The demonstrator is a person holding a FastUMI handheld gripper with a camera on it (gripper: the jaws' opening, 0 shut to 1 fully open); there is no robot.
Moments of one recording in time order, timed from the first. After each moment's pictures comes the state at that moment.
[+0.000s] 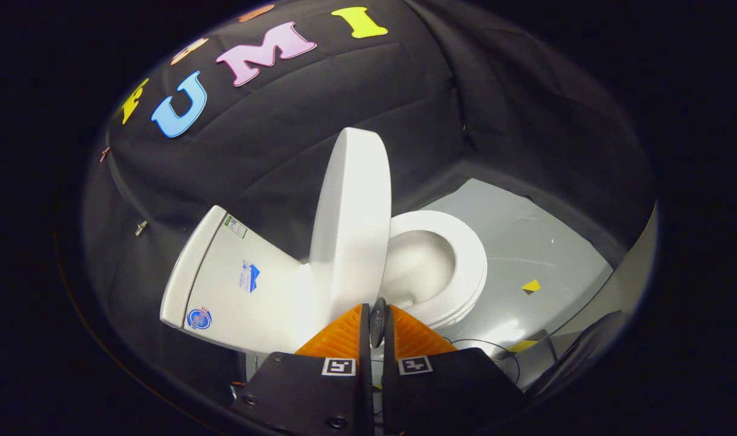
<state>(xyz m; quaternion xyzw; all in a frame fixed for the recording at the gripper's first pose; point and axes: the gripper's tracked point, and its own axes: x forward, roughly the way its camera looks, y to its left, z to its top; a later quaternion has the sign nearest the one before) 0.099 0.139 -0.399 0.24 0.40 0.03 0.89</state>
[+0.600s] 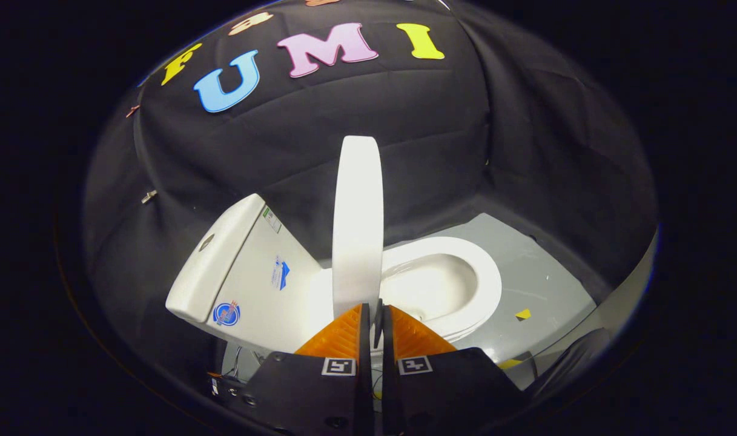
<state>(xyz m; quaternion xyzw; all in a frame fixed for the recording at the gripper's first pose) 0.093 0.220 -0.337 0.15 0.35 0.05 0.92</state>
